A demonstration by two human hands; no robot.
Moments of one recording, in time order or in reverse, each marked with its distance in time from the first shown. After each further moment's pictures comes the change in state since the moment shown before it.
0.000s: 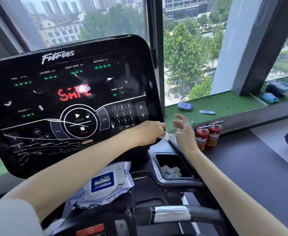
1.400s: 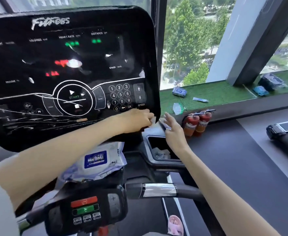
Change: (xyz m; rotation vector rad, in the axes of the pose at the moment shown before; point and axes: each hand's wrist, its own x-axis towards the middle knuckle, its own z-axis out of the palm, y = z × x) left_hand -0.030 -0.011 0.017 0.156 -0.019 0.087; right_hand -0.041 0.008 0.008 -0.124 -0.154 0.109
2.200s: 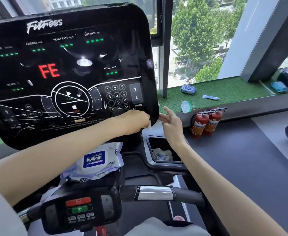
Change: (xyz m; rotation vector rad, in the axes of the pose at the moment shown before) left_hand 0.006 0.016 -0.020 -0.205 -0.120 -0.186; right_hand 0.025 -0.006 -0.004 0.167 0.013 -0.005
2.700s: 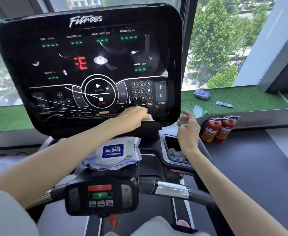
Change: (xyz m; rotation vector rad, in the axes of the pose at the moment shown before) left_hand -0.058 -0.041 0.032 -0.232 0.250 -0.247; right_hand -0.022 -0.004 0.025 -0.251 0.238 -0.155
